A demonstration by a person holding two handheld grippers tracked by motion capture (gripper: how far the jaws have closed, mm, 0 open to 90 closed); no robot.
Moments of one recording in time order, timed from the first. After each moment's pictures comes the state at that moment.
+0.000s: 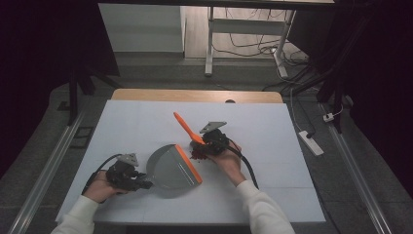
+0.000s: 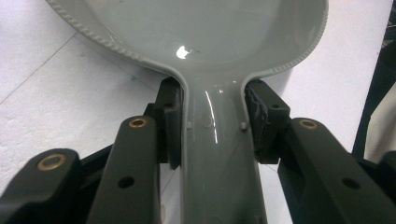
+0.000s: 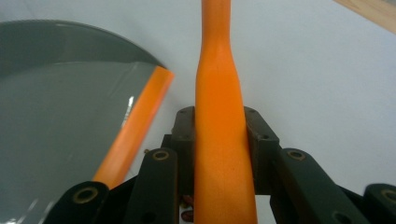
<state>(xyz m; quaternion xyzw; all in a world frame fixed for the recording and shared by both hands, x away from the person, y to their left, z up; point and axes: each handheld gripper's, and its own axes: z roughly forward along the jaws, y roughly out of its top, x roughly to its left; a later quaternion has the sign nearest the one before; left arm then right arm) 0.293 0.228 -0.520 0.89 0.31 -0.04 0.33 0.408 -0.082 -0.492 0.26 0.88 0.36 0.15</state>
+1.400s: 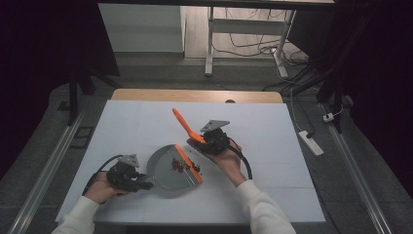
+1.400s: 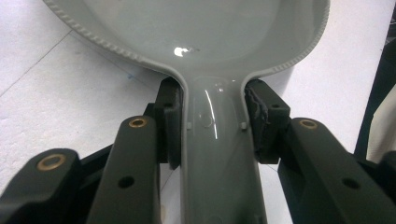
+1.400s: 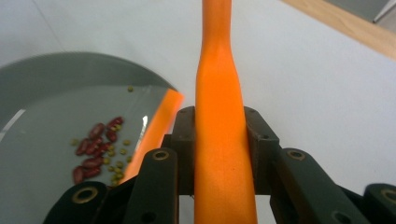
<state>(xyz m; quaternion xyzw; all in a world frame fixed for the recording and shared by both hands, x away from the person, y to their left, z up) 0.291 0.226 -0.522 0.89 0.31 -0.04 0.33 0.403 -0.084 -0.480 0.26 0.87 0.39 0.15</state>
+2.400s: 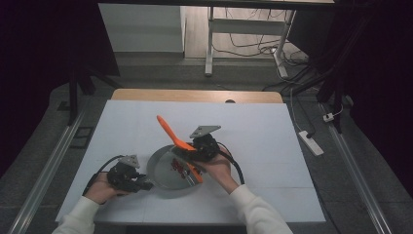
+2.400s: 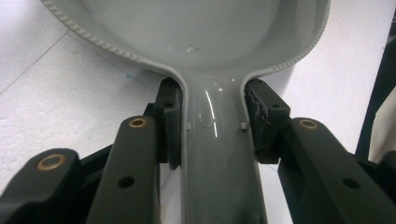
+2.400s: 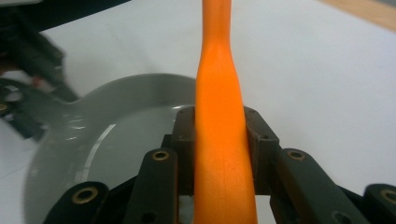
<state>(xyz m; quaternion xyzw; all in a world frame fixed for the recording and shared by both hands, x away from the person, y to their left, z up) 0.290 0.225 -0.522 0.89 0.31 -0.03 0.33 0.377 -0.060 -0.473 0.24 0.87 0.43 0.09</state>
